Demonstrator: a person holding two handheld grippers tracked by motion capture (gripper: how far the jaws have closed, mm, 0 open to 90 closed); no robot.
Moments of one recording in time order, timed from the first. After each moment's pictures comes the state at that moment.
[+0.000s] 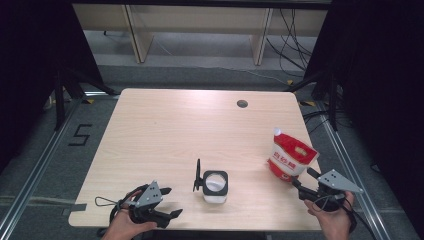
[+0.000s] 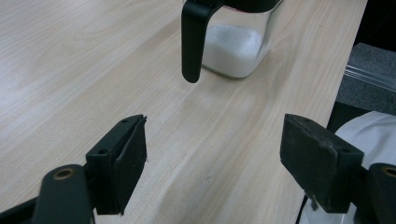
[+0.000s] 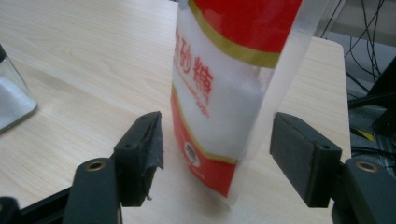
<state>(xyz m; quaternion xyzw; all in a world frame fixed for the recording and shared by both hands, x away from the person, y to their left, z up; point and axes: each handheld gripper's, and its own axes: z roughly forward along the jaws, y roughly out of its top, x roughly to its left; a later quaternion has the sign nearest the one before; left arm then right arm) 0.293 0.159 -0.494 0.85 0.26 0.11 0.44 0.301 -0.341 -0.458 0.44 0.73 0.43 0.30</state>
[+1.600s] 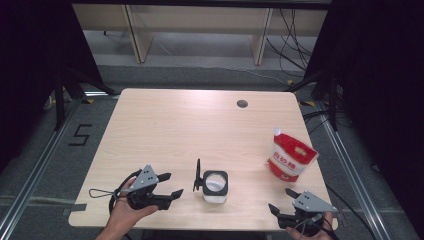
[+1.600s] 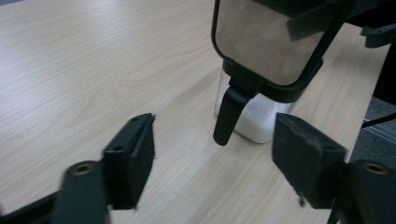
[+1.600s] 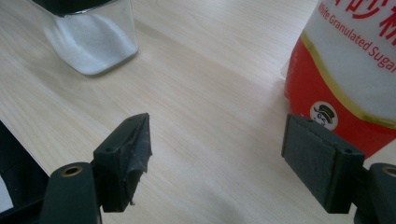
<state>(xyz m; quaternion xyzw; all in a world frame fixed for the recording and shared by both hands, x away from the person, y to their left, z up) 0.310 0.158 -0.456 0.81 0.29 0.13 0.50 0.261 -0.290 -0.479 0.38 0.80 0.40 0.24</state>
